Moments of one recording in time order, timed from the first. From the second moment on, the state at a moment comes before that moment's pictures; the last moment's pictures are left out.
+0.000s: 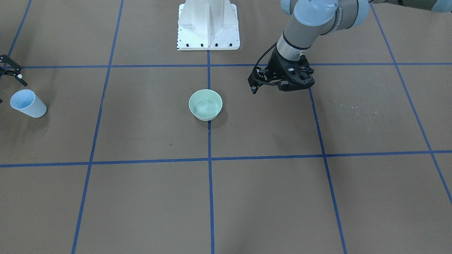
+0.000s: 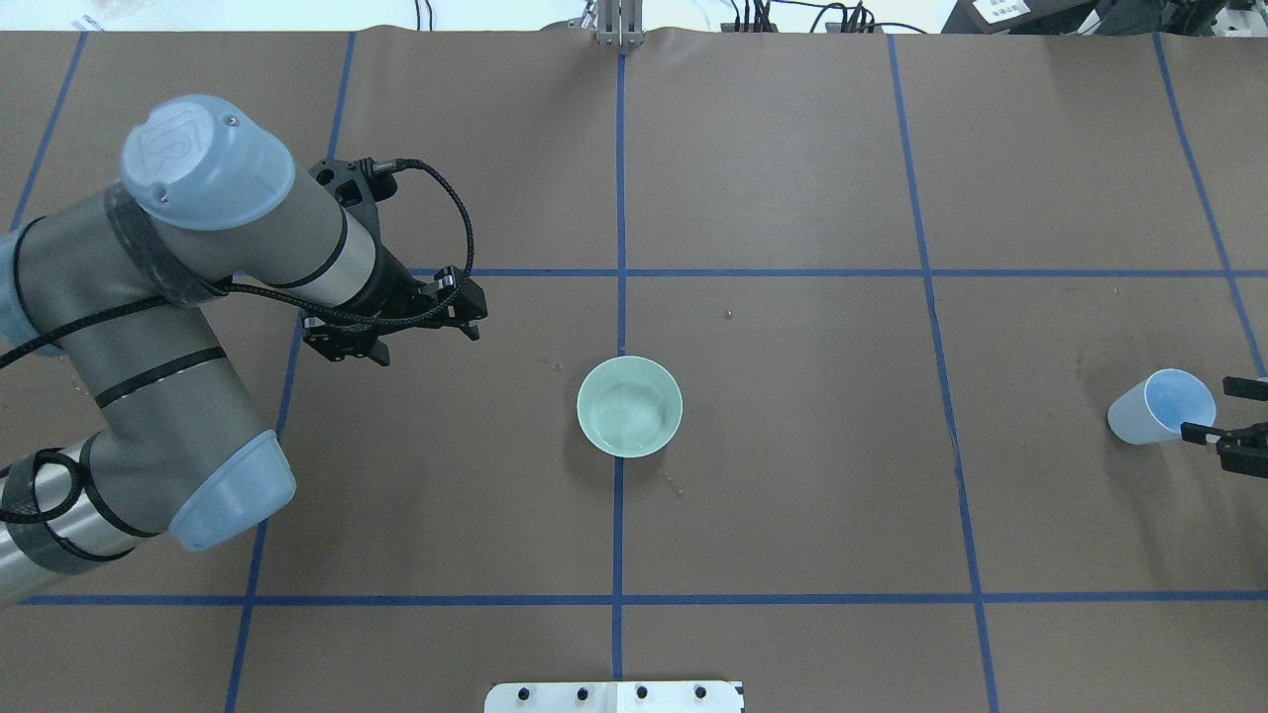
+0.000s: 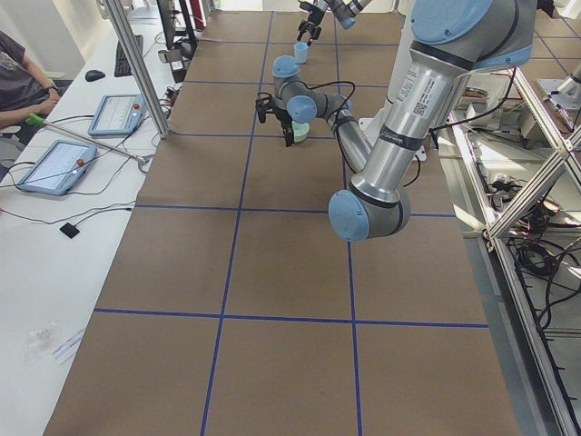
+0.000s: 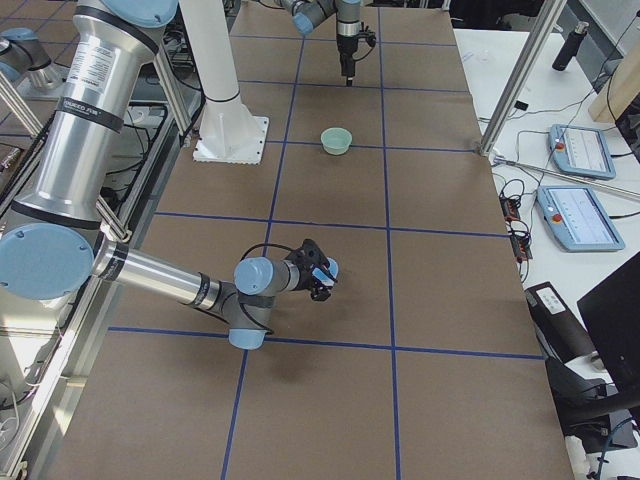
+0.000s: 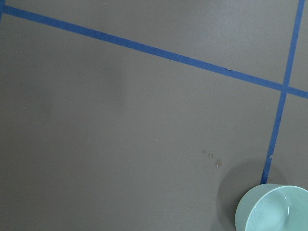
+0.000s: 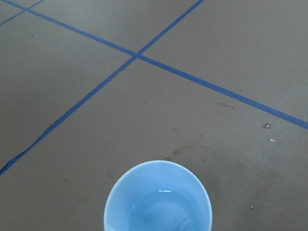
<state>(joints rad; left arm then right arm) -0.68 -2.07 -1.91 -1.60 -2.08 -1.37 0.91 -1.90 1.39 0.24 1.96 0.60</state>
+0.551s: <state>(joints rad) -0.69 -2.07 -1.91 -1.60 -2.08 -1.37 0.87 -1.89 1.32 0.39 1.91 0.61</state>
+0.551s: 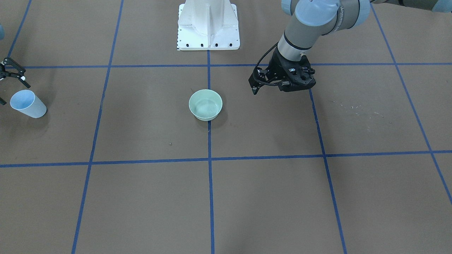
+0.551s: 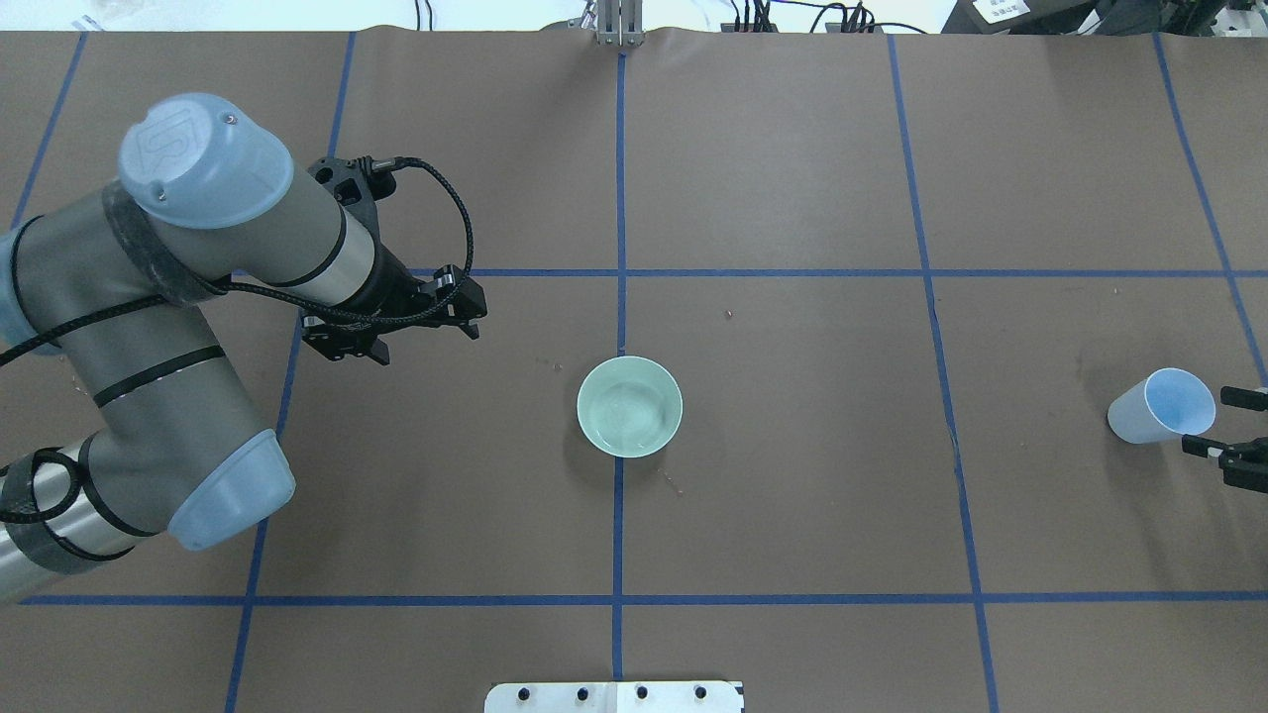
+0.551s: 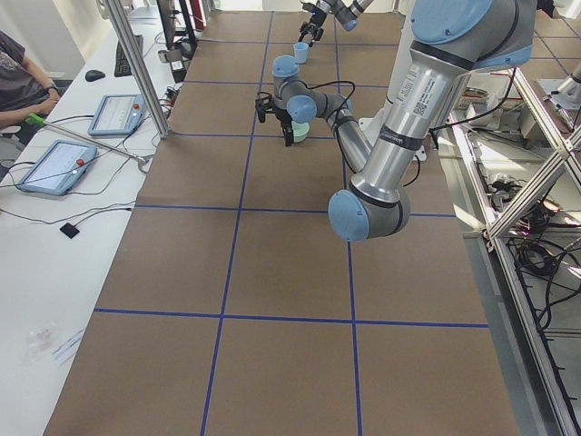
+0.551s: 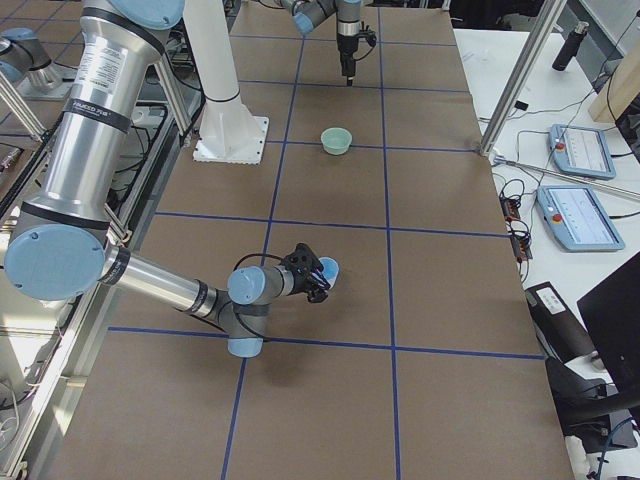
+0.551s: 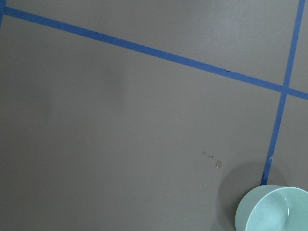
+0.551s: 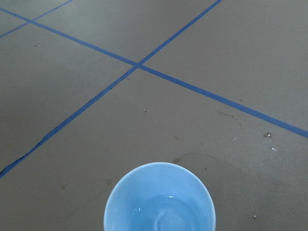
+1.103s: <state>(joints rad) -0.69 -2.07 -1.92 -1.60 -2.08 -1.37 0.79 -1.88 1.28 0.46 1.80 0.56</state>
